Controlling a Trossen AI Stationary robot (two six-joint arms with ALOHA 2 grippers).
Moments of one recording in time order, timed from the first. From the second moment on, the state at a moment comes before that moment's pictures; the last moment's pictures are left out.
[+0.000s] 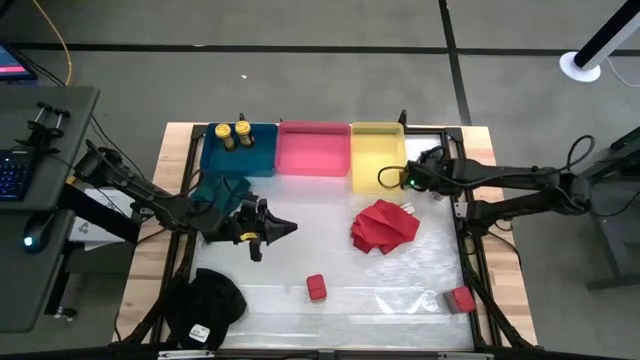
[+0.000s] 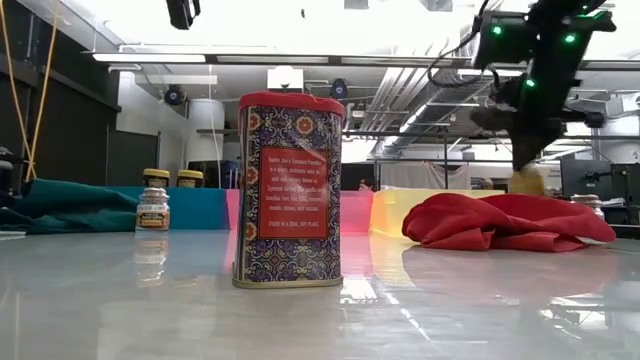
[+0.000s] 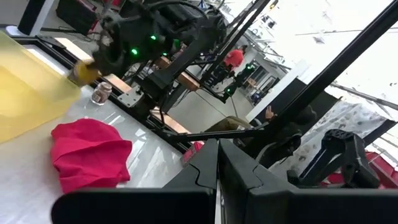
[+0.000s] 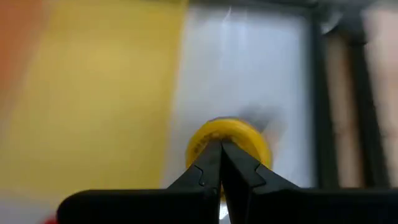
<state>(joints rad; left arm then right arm) -0.43 1.15 0.68 0.47 -0.50 -0.68 -0.27 1.10 0.72 -0.99 0.56 1.10</state>
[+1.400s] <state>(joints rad) -0.39 1.14 0.68 0.47 -0.18 -0.72 -0.70 1.10 0.72 -0.96 0.42 1.19</state>
